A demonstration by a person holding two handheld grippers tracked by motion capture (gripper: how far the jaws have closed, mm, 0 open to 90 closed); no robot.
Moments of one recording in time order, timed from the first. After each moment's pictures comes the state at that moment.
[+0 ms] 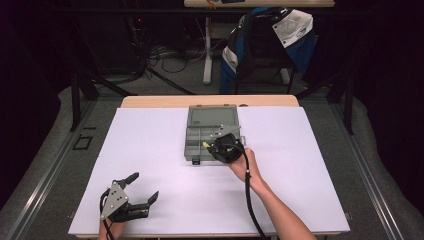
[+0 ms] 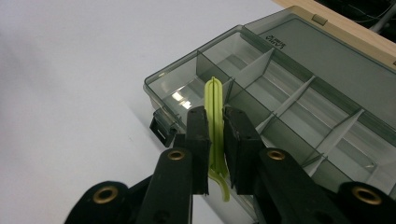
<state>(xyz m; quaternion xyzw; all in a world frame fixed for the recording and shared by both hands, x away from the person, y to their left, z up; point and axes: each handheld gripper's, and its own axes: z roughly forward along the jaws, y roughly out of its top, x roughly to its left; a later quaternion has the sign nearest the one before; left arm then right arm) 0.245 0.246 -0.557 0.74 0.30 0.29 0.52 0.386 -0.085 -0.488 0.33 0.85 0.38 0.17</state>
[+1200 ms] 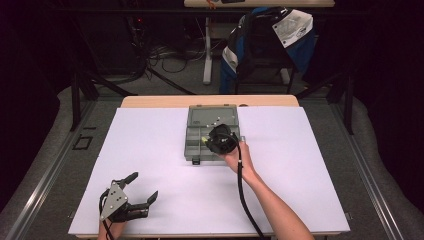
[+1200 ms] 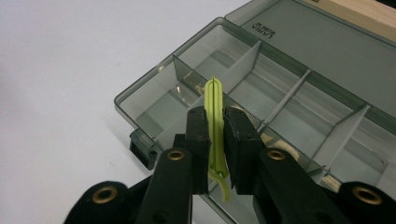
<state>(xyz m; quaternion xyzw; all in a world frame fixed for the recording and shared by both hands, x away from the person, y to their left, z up) 0.244 0.247 -0.556 0.74 0.30 0.30 0.52 0.417 -0.072 -0.492 0.38 0.84 0.36 0.15</state>
